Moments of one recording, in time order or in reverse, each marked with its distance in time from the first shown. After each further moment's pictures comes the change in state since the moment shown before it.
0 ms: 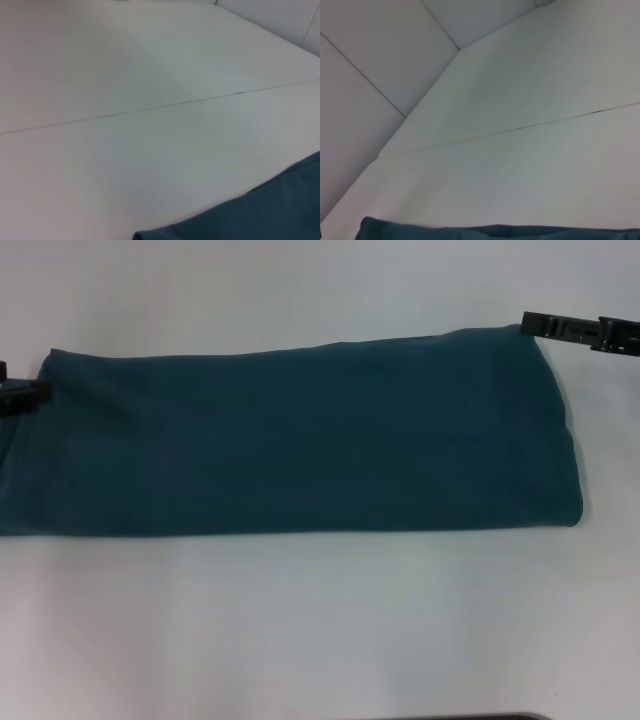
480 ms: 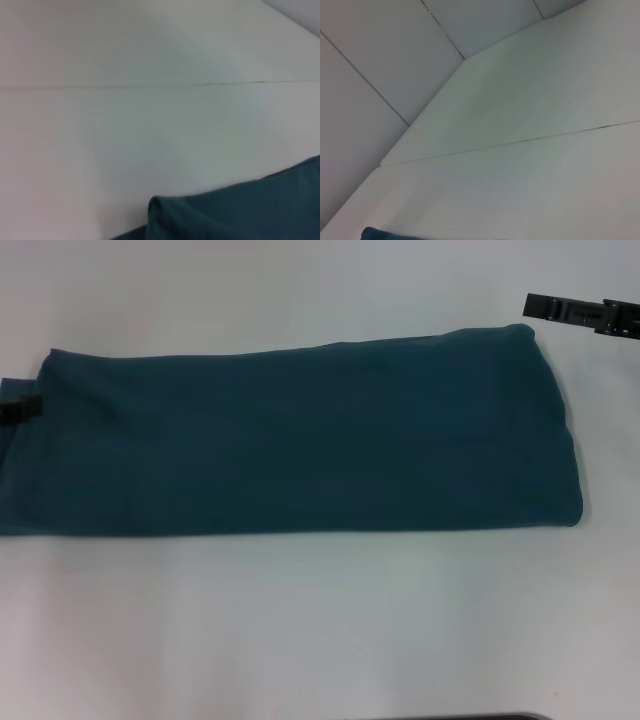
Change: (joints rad) left arm 0.002 0.006 0.002 -0.005 0.065 -0.009 -0.154; right arm 0.012 -0.007 0.004 0.006 0.018 -0.003 -0.003
